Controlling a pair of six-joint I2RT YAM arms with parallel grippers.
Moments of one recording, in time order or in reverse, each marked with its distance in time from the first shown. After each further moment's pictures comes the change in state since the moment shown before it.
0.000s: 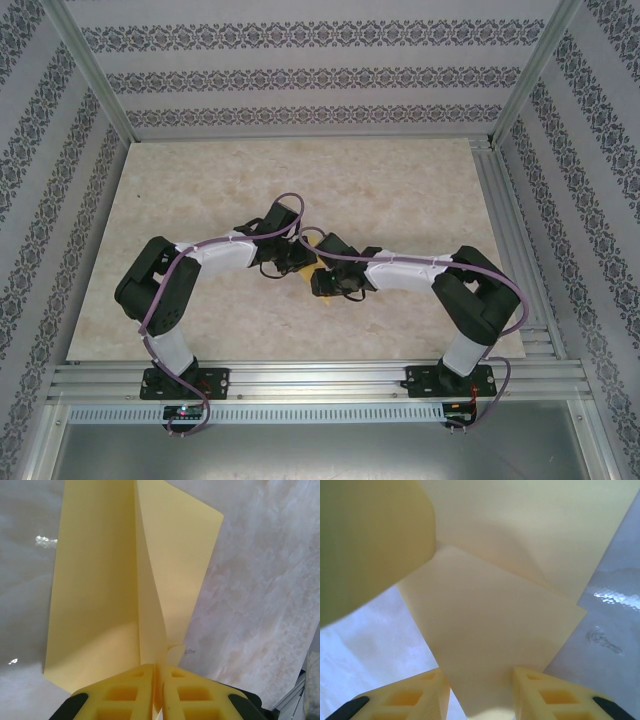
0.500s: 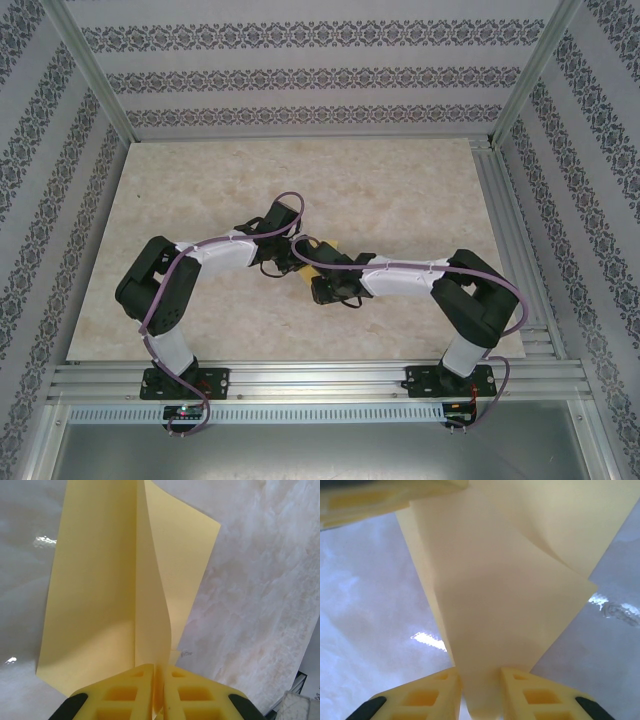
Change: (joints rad) left arm 0.000 0.004 0.008 -0.001 -0.001 -0.007; right arm 0.065 -0.003 0.001 -0.038 0.074 0.004
